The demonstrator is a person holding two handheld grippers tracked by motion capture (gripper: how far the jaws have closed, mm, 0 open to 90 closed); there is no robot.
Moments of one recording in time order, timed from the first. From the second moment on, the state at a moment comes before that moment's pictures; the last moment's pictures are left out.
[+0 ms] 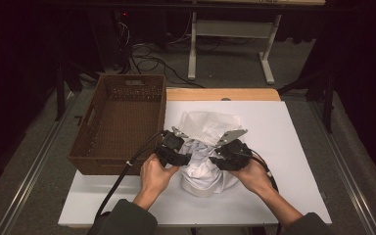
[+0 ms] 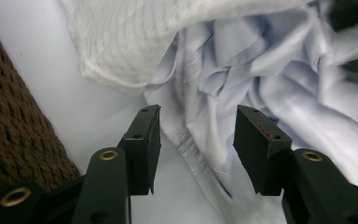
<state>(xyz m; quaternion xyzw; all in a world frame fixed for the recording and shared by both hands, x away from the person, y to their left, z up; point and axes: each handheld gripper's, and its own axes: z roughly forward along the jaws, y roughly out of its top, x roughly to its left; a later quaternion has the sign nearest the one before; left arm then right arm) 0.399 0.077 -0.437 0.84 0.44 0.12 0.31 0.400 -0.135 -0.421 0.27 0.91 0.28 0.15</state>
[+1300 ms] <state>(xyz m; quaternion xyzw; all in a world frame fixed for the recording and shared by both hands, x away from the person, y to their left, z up) 0.438 0.048 -0.459 0.80 0.49 0.12 0.33 0.411 -0.195 -0.433 0.28 0.91 0.24 0.16</state>
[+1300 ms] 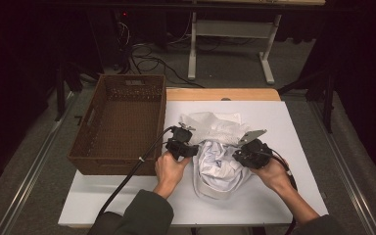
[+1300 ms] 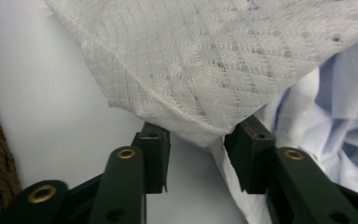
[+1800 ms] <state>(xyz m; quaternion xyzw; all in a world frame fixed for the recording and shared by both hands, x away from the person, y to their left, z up) 0.422 0.047 -0.450 0.81 0.46 0.13 0.33 0.420 -0.138 -0.435 0.30 0.90 0.26 0.18</state>
